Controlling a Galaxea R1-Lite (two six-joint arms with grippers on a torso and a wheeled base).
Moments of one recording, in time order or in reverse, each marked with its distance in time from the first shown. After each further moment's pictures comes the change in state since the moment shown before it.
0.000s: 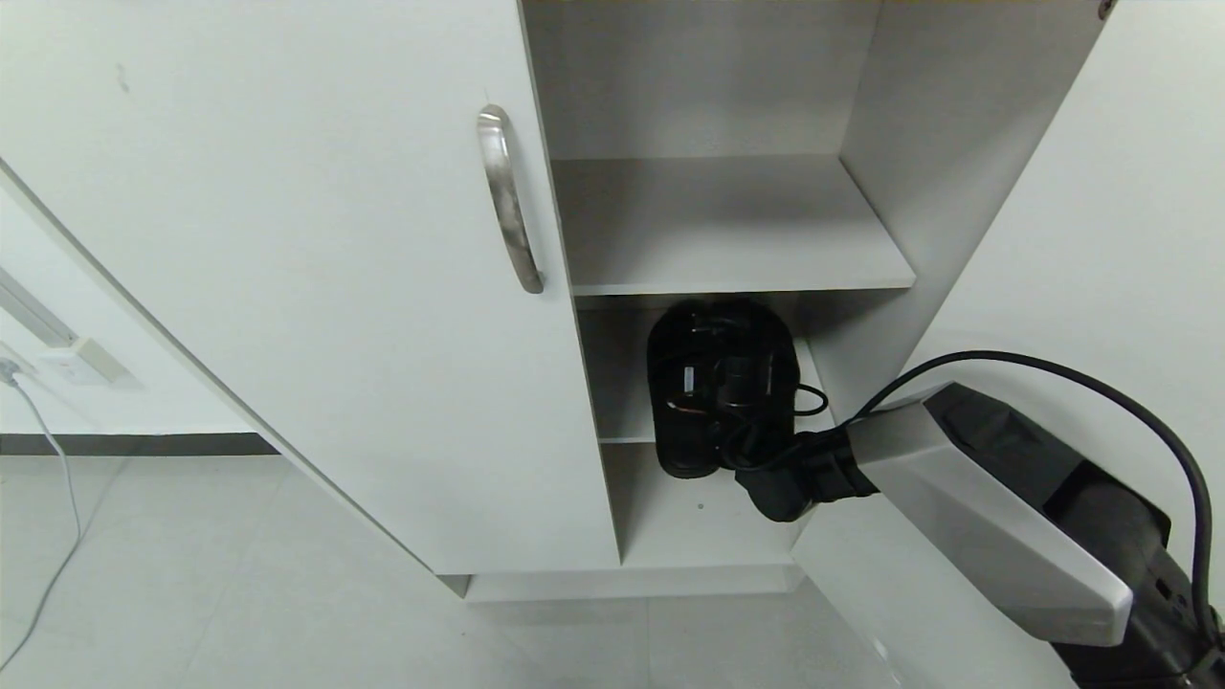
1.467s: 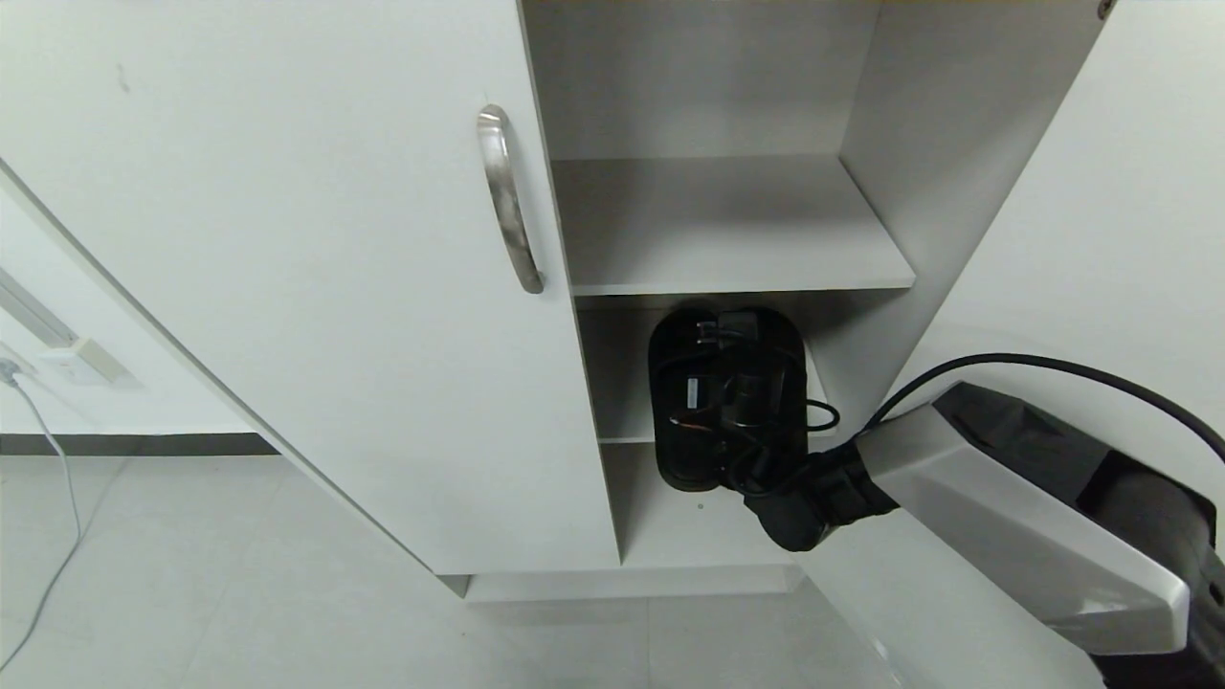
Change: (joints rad) left arm 0.000 0.000 0.000 0.000 0.000 -0.005; right arm 0.032 -0.076 0.187 -0.134 -0.032 -0.006
